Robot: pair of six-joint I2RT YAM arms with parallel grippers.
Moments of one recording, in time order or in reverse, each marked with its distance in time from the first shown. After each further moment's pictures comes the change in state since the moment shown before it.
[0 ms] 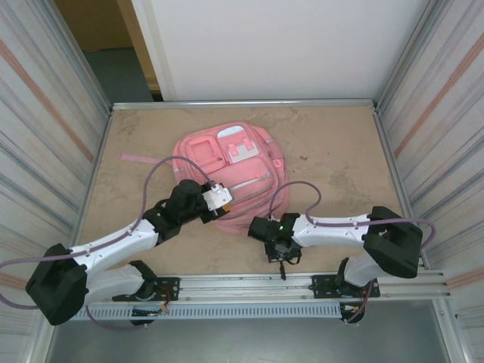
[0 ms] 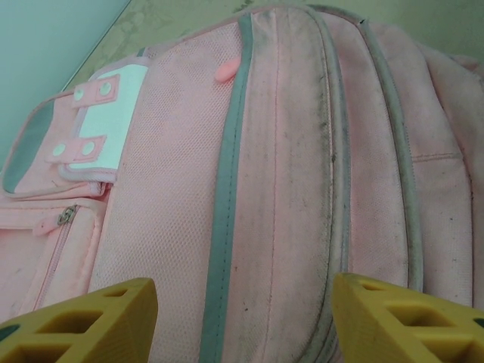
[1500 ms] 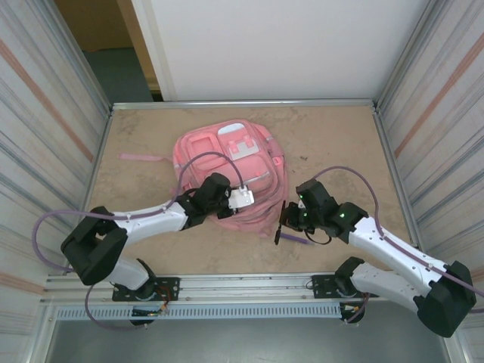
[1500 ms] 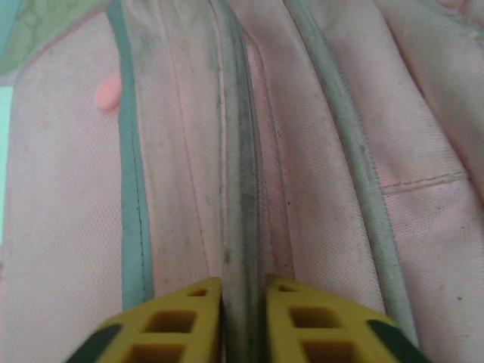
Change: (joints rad) left arm -0.094 0.349 0.202 -0.005 -0.094 0.148; right arm -0.455 -0.491 -0.097 0.201 -0.280 -0.053
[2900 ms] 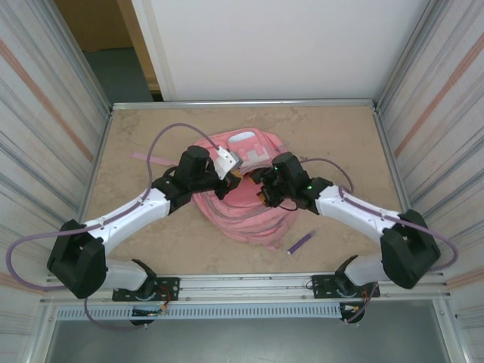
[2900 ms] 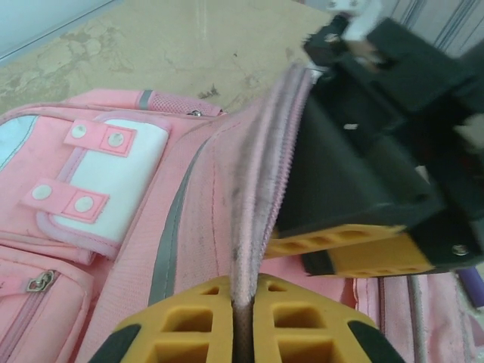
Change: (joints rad) left arm 0.192 -0.115 0.158 -0.109 0.407 -0.528; right arm -0.013 0.393 0.195 0.386 0.020 0.619
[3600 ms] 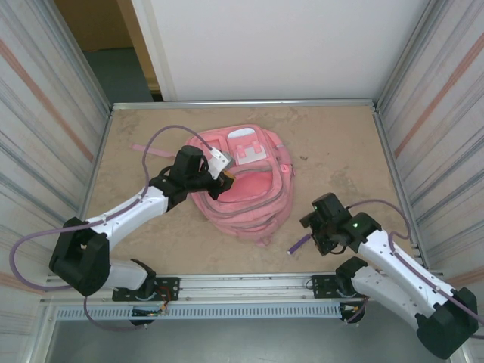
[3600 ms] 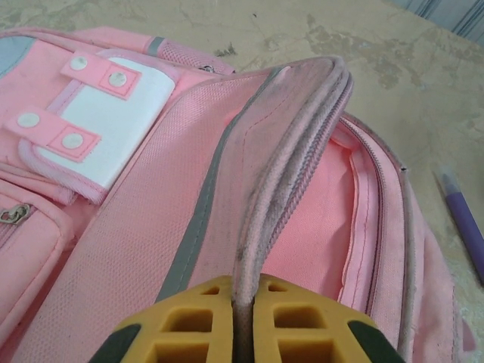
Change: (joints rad) left arm 0.073 0.016 -0.031 -0.044 0.053 -0.014; right arm -0.108 -0.531 -0.348 -0.692 0.135 -0.028
